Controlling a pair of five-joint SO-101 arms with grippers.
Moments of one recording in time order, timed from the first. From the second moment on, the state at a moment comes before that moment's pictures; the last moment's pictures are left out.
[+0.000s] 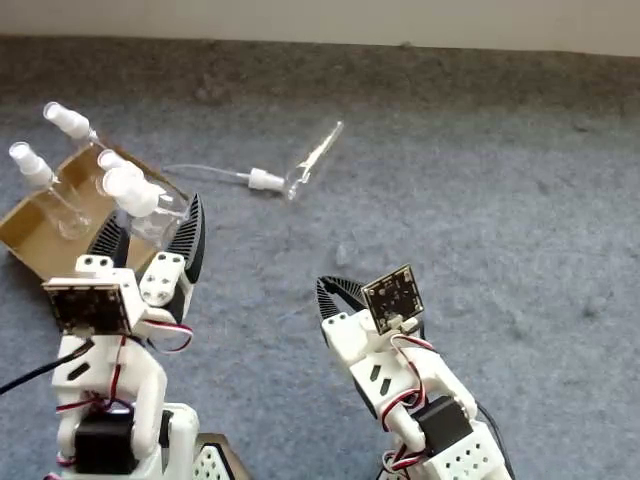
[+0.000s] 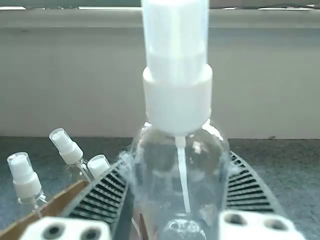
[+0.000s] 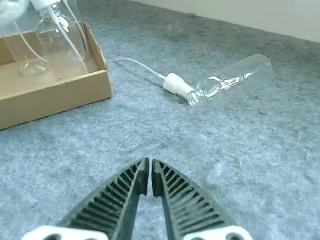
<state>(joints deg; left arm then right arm) -5.8 -103.8 72.6 39.5 3.7 -32.5 -104.5 96.0 37.1 0.6</state>
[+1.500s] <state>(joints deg) -36.6 -54.0 67.0 17.7 -5.9 -32.5 -104.5 96.0 37.3 0.6</state>
